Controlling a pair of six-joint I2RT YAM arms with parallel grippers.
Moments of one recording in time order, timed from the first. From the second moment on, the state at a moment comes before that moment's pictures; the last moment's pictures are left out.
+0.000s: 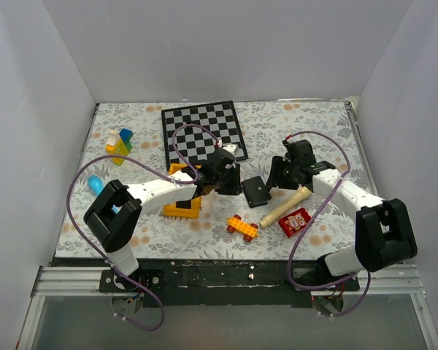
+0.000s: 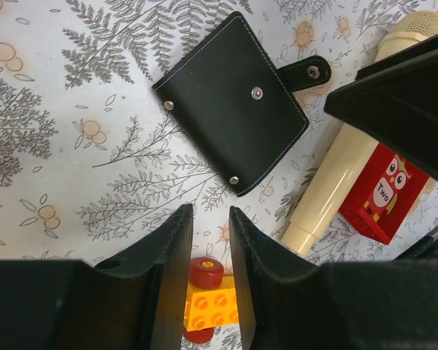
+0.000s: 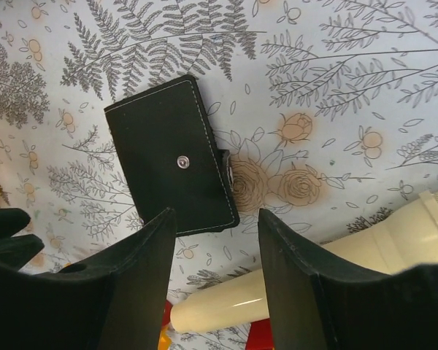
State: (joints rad) left arm -0.84 1.70 1.12 -0.20 0.00 -0.60; right arm 0.37 1.42 0.88 -0.39 -0.10 0.42
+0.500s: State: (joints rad) left arm -0.84 1.73 1.15 -0.19 0.04 -0.60; right arm 0.35 1.51 0.87 -0.35 -0.17 0.43
